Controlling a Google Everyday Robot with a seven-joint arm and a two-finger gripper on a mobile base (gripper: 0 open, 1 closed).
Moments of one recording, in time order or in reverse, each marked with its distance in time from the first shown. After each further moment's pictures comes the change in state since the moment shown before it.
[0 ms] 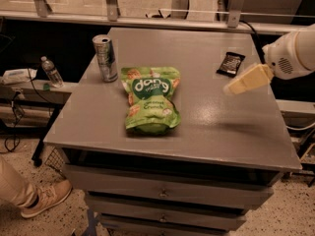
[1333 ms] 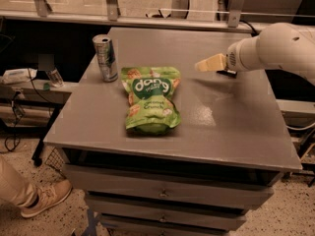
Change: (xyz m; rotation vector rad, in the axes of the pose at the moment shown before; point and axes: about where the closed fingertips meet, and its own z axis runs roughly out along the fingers) arm -0.022 -0.078 0.132 0.226 -0.103 0.374
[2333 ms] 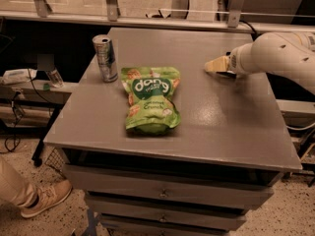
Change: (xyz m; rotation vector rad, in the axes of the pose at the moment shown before) arm 0.017 -0.034 0.026 0.104 0.027 0.123
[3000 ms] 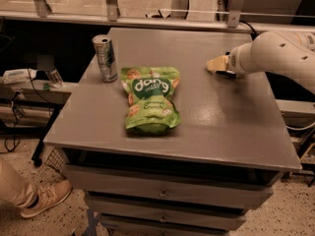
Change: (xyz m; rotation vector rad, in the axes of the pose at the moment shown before) arm 0.002 0.004 0.008 -0.014 0.014 0.003
